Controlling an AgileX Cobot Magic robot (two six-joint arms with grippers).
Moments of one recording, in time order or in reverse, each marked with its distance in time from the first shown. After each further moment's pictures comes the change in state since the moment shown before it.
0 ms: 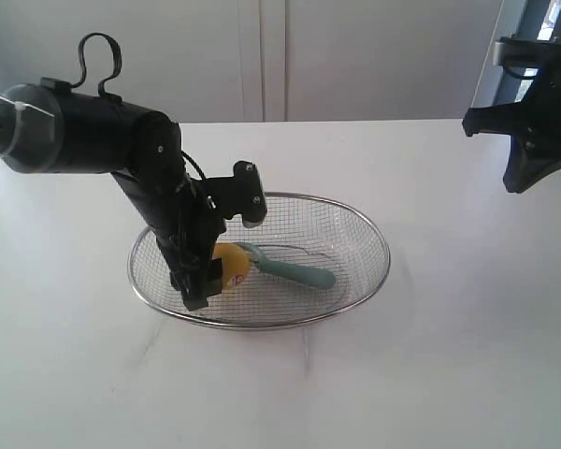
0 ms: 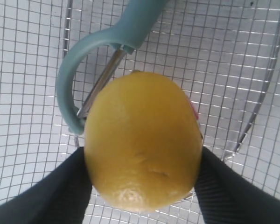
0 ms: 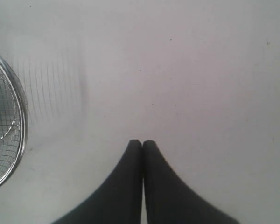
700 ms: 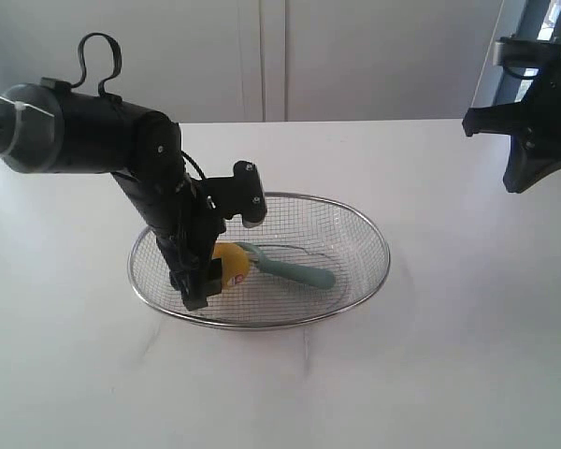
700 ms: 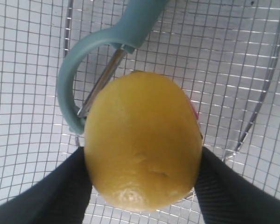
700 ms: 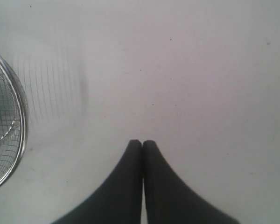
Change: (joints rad) left arm 0.000 0.000 0.000 0.003 -0.002 0.001; right arm 0.000 0.000 0.000 0.000 0.000 0.000
